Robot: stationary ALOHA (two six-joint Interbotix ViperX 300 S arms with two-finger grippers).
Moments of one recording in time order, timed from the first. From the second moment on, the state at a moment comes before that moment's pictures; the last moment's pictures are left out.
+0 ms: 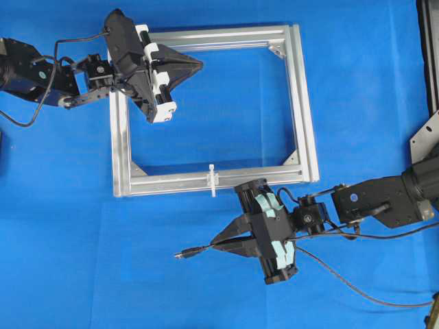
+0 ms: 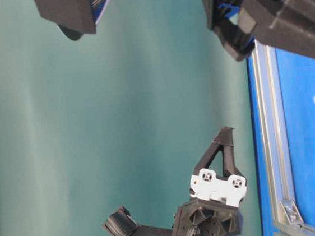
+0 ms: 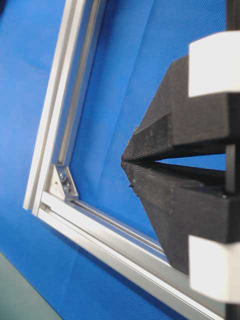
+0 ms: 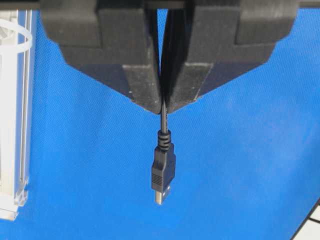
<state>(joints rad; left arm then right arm) 0.28 0.14 0.83 -0.09 -0.76 0.00 0.32 0.14 0.72 0.07 -0.42 0.07</state>
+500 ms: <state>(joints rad) 0.28 0.14 0.84 -0.09 -0.76 0.00 0.32 0.05 0.87 0.08 -0.42 0.07</state>
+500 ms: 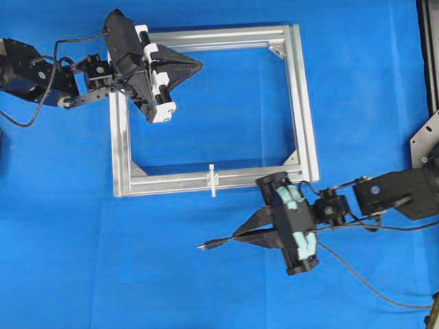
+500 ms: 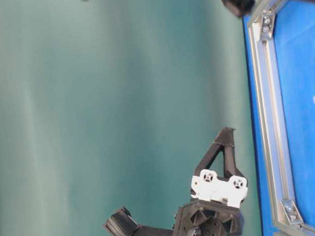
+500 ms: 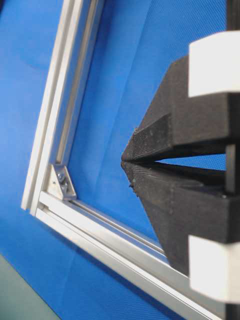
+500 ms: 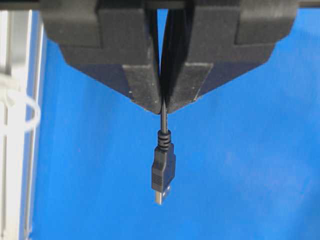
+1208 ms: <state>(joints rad) 0.28 0.14 0.84 -0.08 -0.76 0.00 0.26 -0.06 1.01 0.08 -0.45 0.07</state>
